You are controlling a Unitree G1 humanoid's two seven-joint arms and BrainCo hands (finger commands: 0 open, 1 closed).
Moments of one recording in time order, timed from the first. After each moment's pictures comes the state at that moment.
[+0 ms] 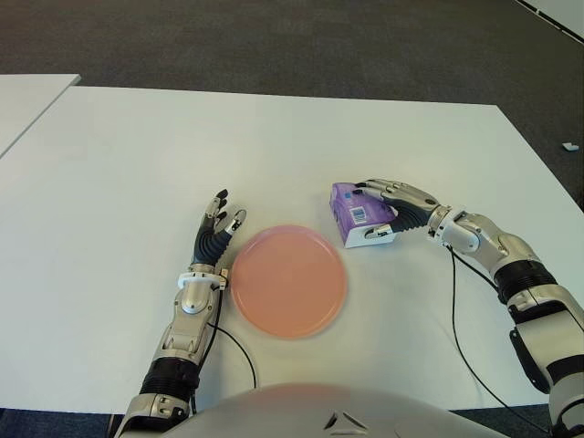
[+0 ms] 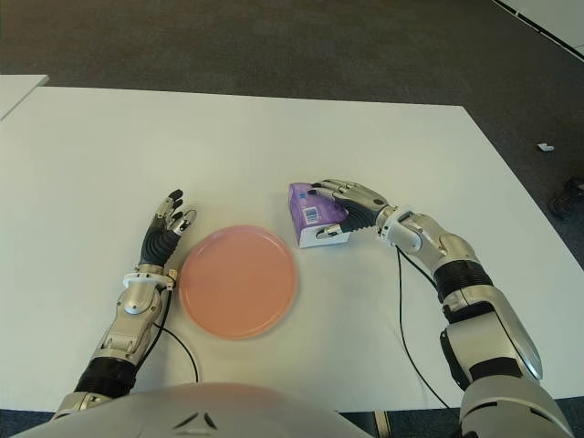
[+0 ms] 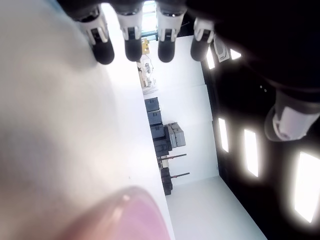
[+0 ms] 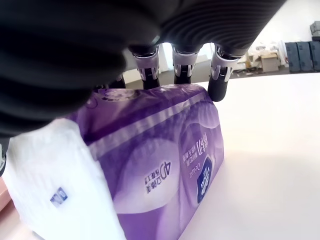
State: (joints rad) left arm 0.06 0.07 -0.01 0.32 0.14 -0.35 0.12; right arm -0.57 -0.74 0.44 0.78 -0.69 -0.80 0.04
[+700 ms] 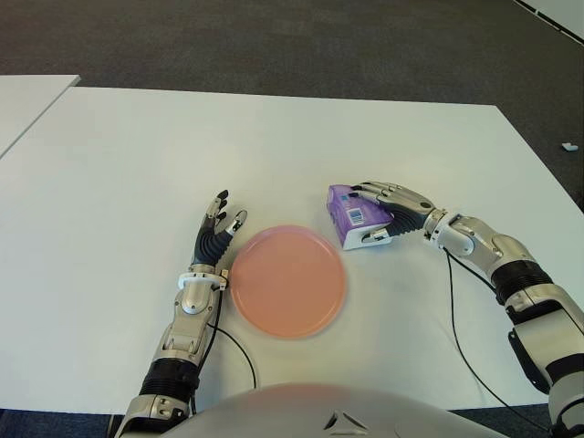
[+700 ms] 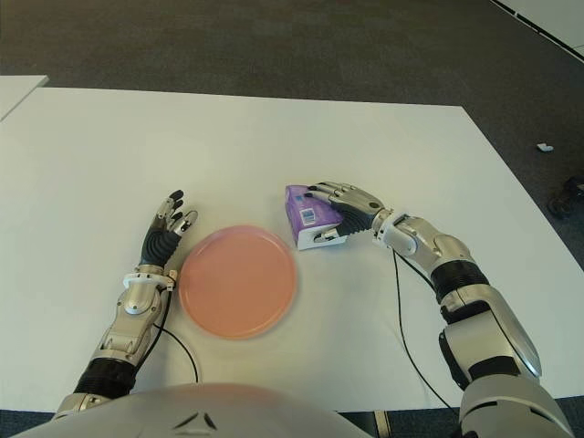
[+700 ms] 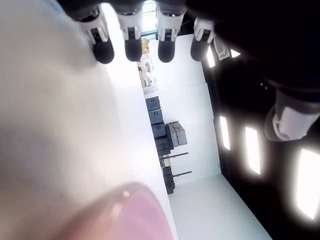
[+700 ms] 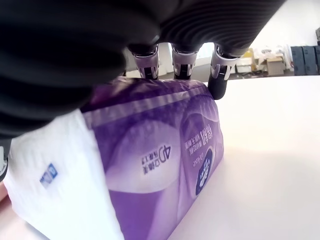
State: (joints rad) left arm 0.06 0.07 -0.01 0.31 0.16 -0.34 0.13; right arm -0.57 -0.74 0.50 0.79 -0.73 -0.80 -0.04
